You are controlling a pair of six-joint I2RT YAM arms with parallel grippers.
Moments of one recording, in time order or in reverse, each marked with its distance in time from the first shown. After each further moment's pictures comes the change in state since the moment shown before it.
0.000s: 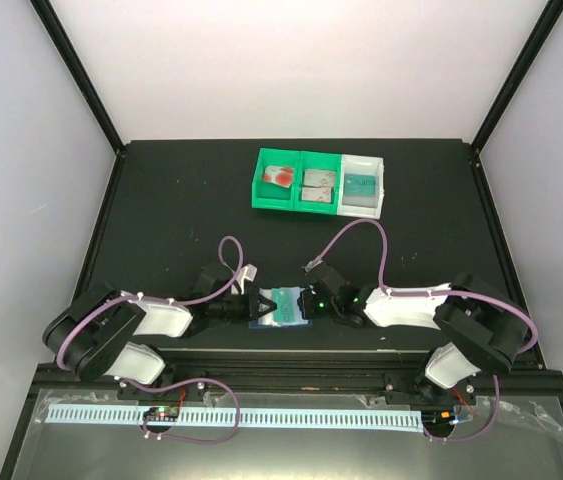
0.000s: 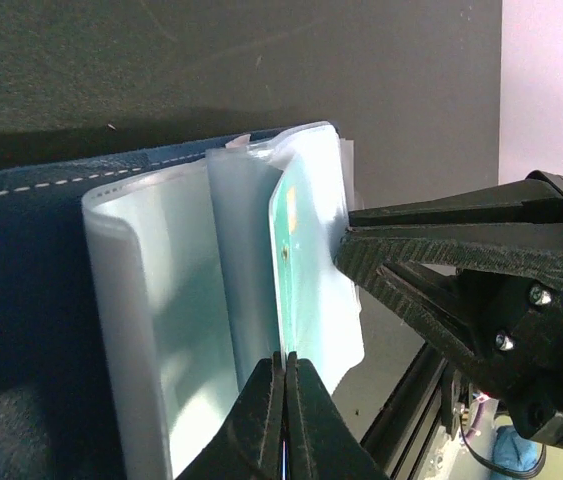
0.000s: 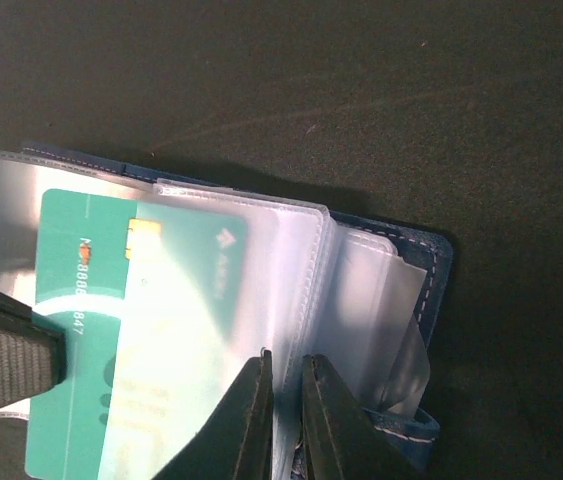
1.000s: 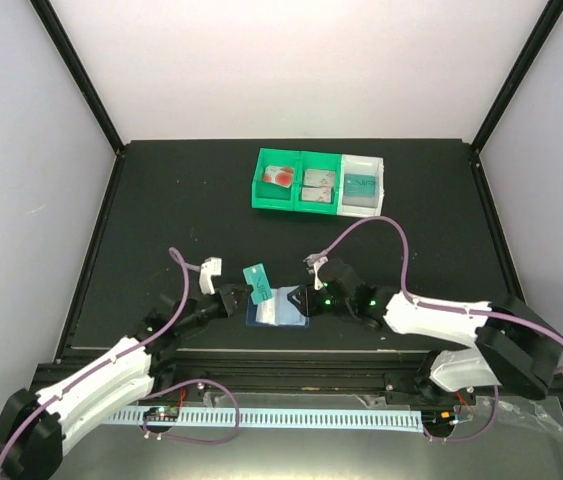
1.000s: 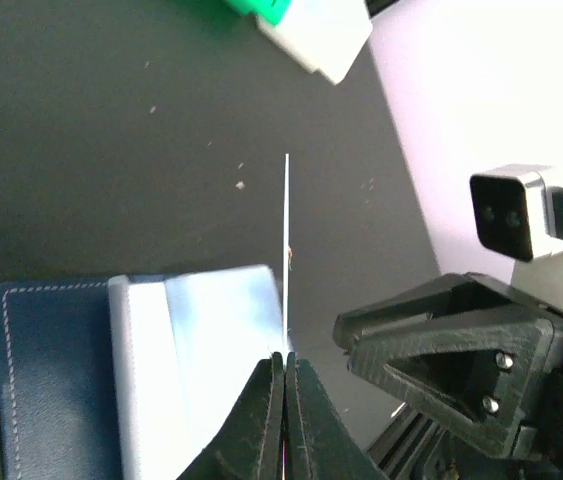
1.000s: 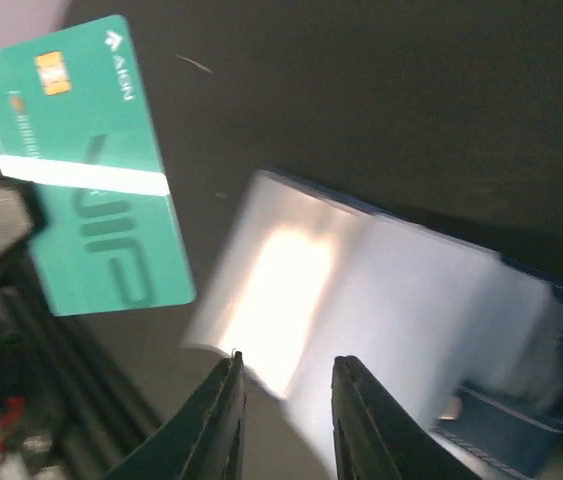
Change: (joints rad) left arm 0.029 -0.718 -0.109 -0.331 -0.251 0.019; right arm 0.000 -0.171 -0.013 0.007 -0.093 -0.008
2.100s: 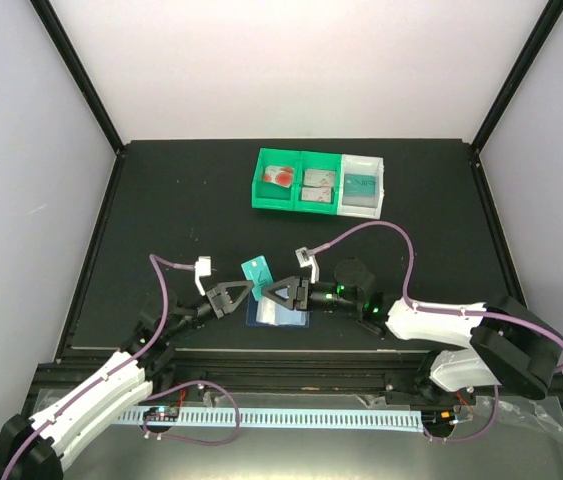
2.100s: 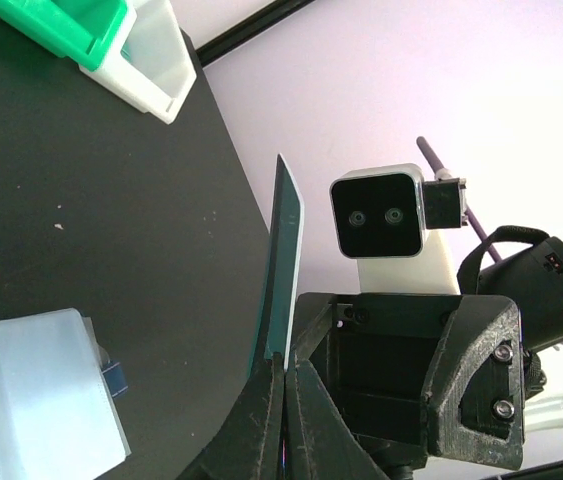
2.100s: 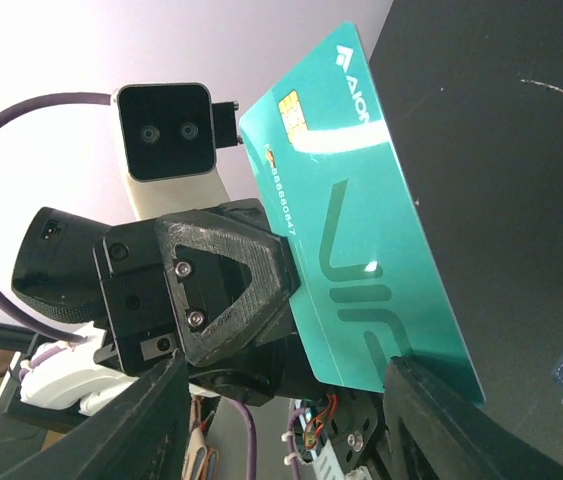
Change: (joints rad) left arm 0.006 -0.234 -0.074 0.189 0.120 -0.179; right arm 0.000 -0.031 -0.109 0.639 -0.346 0.373
